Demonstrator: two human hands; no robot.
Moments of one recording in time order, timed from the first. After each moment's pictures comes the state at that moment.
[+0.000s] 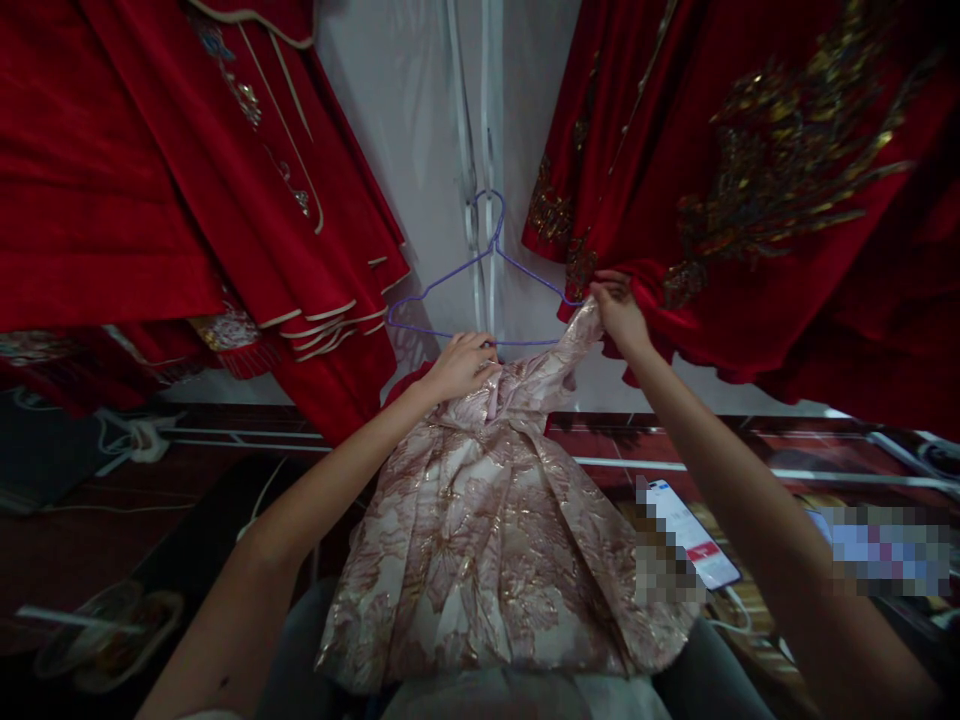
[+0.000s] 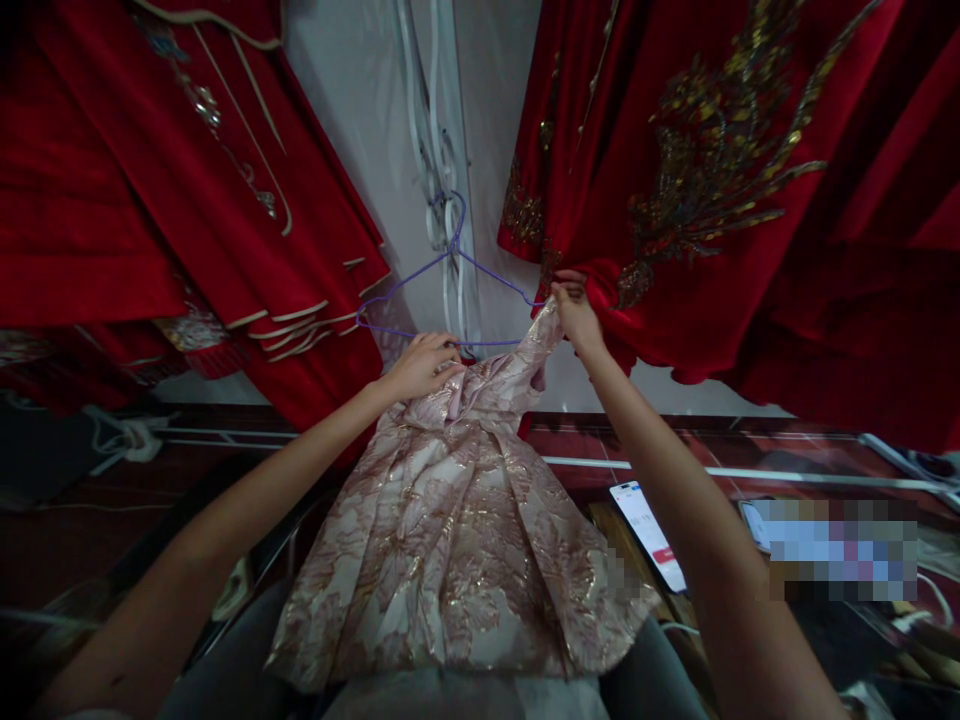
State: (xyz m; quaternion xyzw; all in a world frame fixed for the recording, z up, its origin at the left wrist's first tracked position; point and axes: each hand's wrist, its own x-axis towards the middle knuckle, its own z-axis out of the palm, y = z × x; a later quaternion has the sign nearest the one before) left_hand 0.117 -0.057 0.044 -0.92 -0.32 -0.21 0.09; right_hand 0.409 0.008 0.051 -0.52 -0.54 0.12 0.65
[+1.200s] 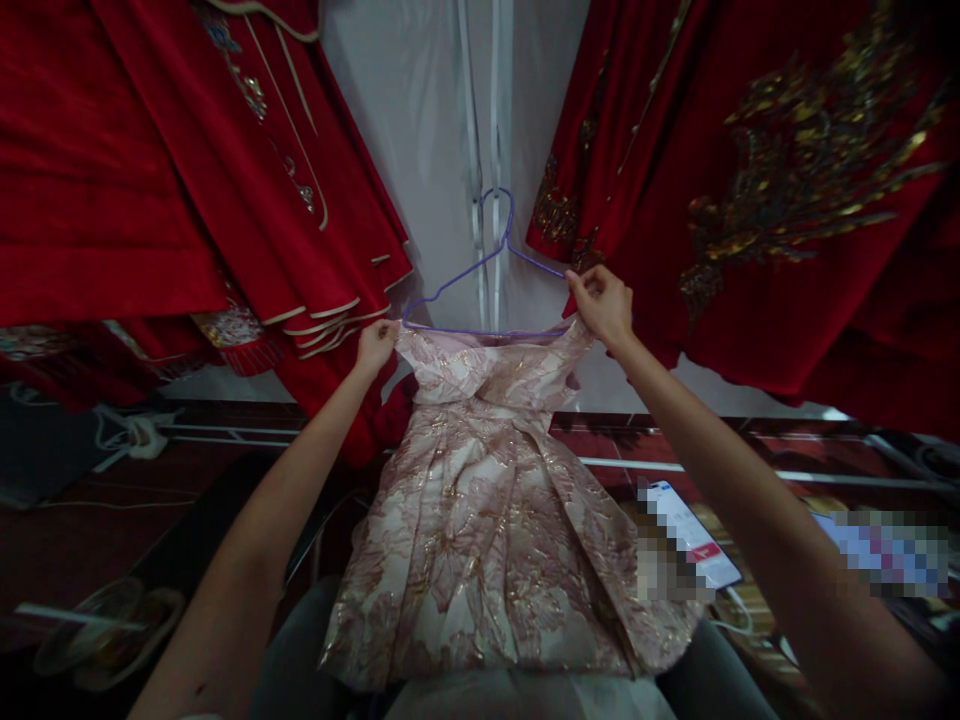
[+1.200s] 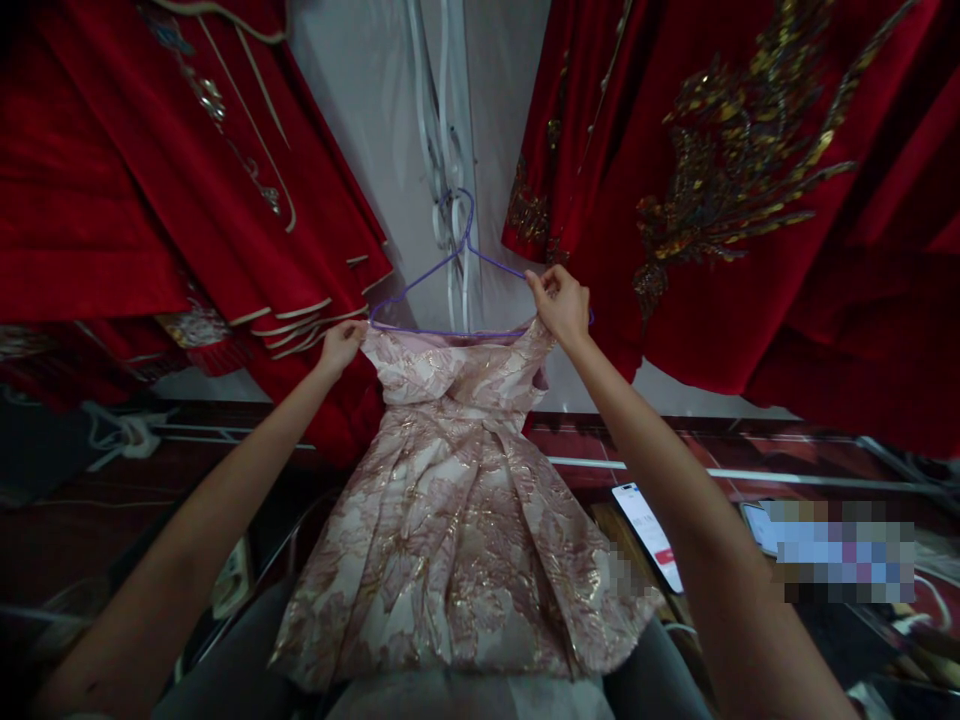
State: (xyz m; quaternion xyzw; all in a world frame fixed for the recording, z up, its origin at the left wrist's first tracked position) left_hand -0.028 0.026 0.015 -0.61 -0.55 -0.54 -0.17; right_hand 0.377 -0.007 0.074 -0.56 -0.61 -0.02 0.56
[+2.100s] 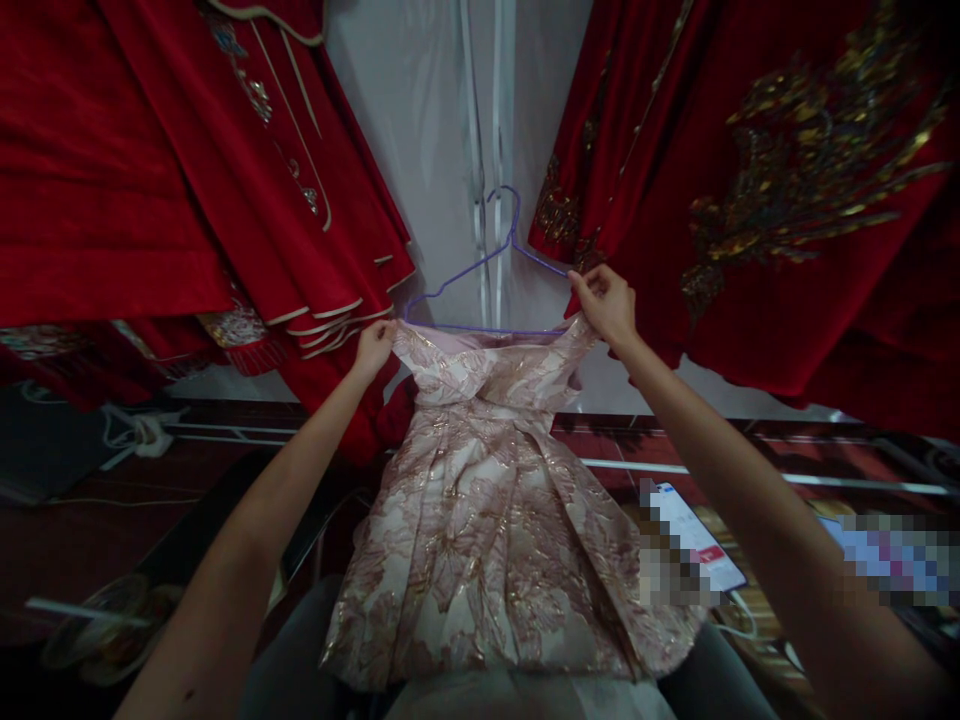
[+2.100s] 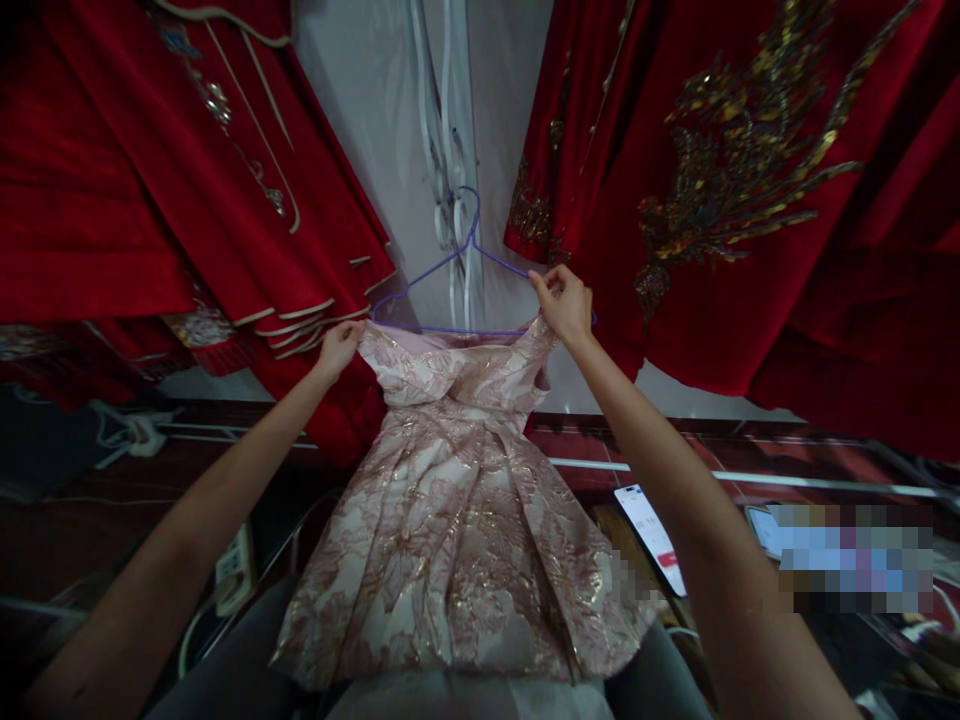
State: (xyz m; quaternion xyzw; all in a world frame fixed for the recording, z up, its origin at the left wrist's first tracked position) left_hand -0.034 0.025 0.018 -0.62 -0.53 -0.56 -0.14; right_hand 0.380 -0.003 0.074 -0.55 -0.62 -0.03 0.56
